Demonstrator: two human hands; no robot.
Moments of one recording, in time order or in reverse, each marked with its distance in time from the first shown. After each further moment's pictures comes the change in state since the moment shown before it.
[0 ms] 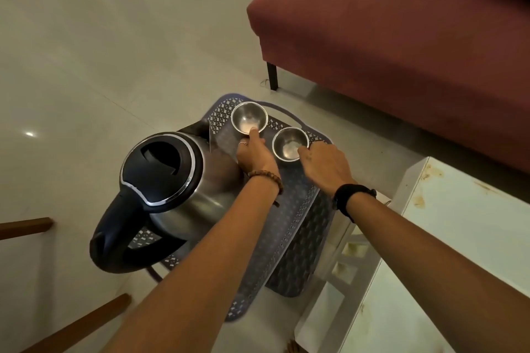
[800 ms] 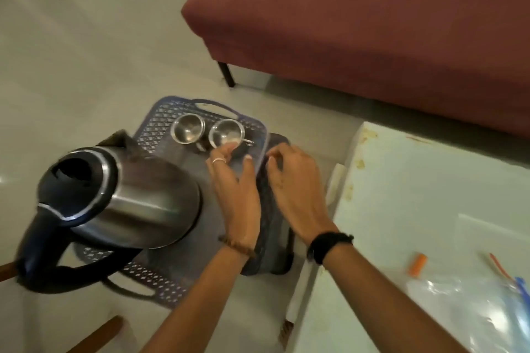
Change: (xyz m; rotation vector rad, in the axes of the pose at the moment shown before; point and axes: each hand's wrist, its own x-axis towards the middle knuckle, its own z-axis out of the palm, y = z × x) left_hand -0.112 -0.043 -0.043 0.298 -0.323 0.632; right_hand -0.090 0.038 -0.017 0.238 0.358 -0.110
